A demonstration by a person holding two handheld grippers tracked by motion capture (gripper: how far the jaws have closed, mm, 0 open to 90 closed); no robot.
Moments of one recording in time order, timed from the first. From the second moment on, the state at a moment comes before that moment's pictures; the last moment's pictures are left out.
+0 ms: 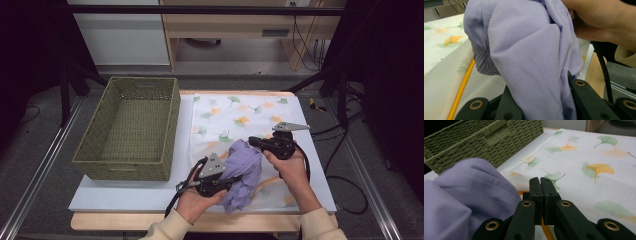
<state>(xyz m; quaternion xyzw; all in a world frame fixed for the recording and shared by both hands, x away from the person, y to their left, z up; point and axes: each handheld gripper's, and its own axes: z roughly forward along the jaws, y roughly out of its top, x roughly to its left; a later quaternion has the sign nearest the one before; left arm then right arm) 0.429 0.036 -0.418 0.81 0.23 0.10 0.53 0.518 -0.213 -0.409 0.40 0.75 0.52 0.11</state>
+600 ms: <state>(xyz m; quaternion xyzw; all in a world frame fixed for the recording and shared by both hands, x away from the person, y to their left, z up) 0.448 0.017 -0.436 0.83 0.25 0.07 0.49 0.514 -0.216 -0.397 0.39 0.74 0.53 0.12</state>
